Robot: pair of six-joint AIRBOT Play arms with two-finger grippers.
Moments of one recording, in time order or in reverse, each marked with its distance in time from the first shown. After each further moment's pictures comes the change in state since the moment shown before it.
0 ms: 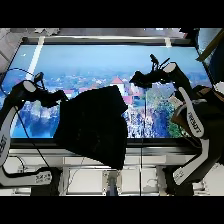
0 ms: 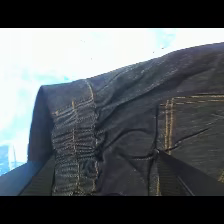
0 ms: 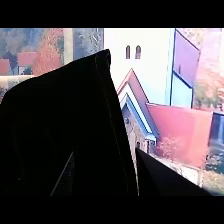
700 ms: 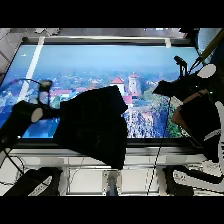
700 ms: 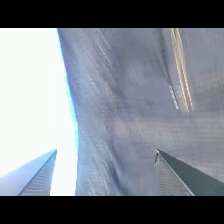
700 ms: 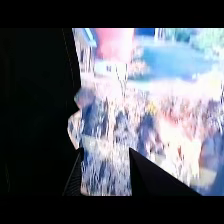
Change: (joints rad) left arm -0.365 0.570 -0.273 0.612 -0.080 -0.370; right arm -0.132 0.501 -0.314 -0.239 0.201 -0.067
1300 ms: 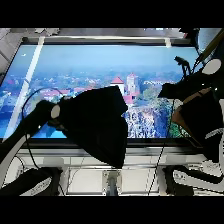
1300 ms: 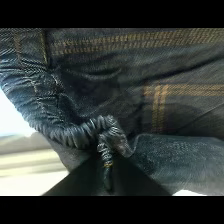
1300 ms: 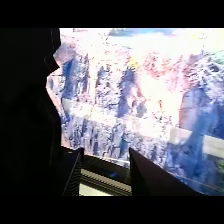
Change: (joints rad) left arm -0.096 -0.216 -0.065 -0.197 -0.205 0.212; right arm -0.032 0.003 0.061 -0.096 0.231 -0.002
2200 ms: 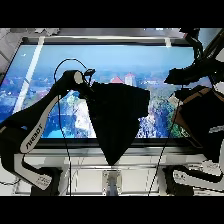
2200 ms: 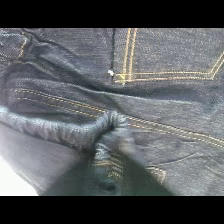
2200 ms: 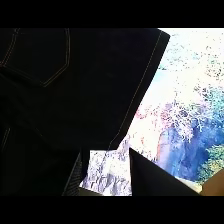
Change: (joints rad) left arm -0.047 -0.605 0.727 -0.342 0.099 0.108; right arm -0.001 -0.018 0.241 -0.062 0.018 0.007
